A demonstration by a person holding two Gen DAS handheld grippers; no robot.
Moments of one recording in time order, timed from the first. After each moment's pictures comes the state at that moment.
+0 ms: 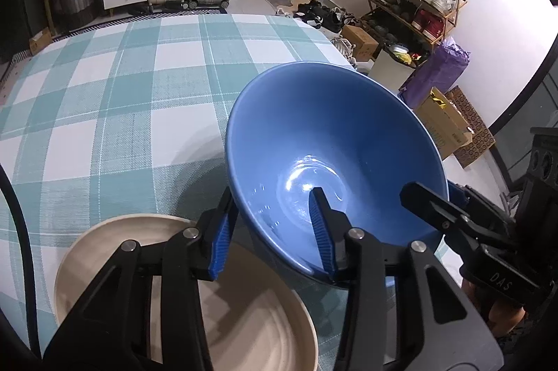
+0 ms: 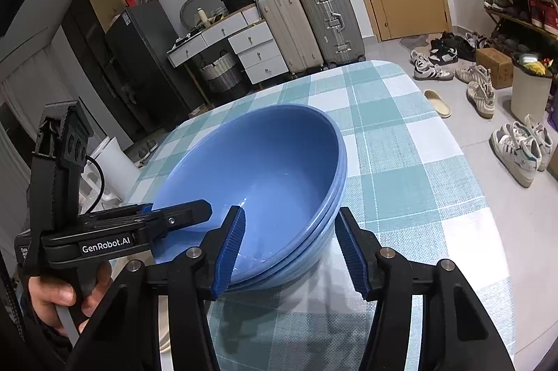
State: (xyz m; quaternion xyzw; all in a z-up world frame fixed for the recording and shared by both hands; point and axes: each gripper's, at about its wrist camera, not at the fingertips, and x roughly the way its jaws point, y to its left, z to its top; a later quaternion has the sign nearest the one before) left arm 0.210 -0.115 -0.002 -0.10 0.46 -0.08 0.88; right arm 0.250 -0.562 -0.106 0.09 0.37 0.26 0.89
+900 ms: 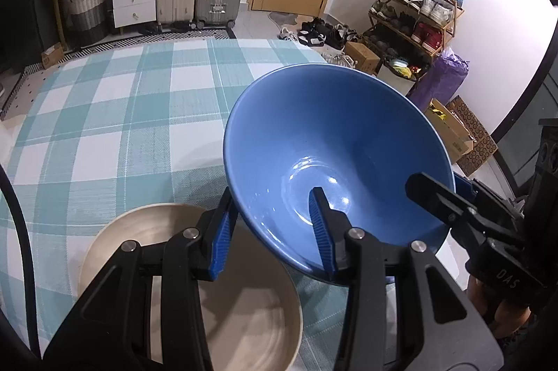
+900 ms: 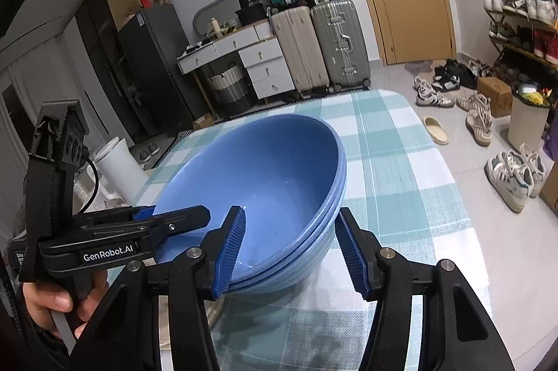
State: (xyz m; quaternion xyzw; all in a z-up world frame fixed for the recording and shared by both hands) left arm 0.162 -0.113 0.041 -0.09 0.42 -0.07 0.90; right arm 0.226 -0.561 -0.071 0.07 0.33 0.27 0.90
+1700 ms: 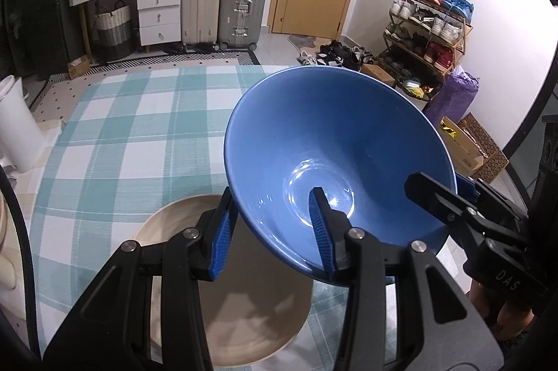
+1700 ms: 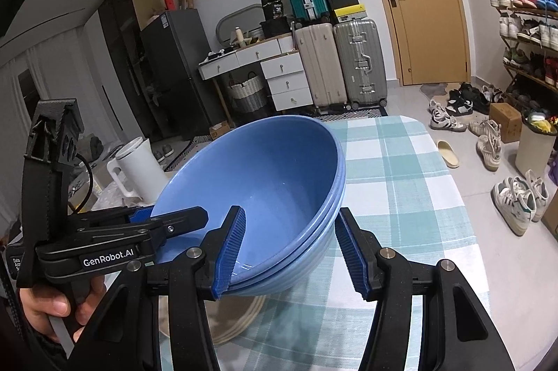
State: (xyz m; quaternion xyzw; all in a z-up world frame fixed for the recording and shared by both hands) left arm 0.074 -0.105 0.104 -0.08 0.38 -0.02 0.92; right arm 0.180 -0.539 -0.030 0.05 0.30 0.30 0.90
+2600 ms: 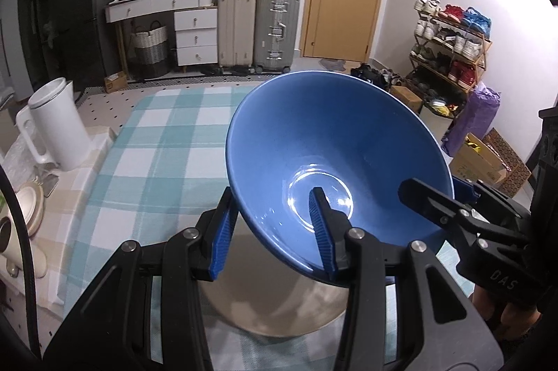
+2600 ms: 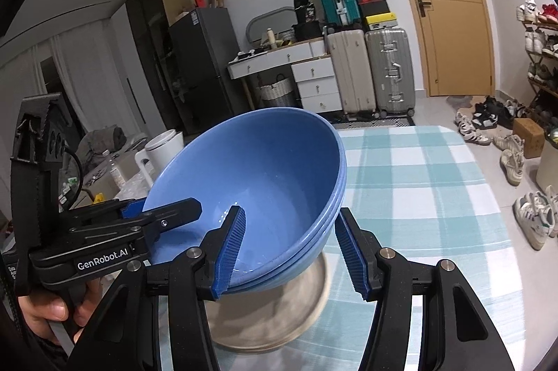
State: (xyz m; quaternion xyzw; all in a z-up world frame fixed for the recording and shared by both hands) left arm -0.014 -0.062 0.136 -0.07 0.33 0.06 0.94; right arm 0.141 -0.483 -0.026 0.04 0.28 0.36 0.89
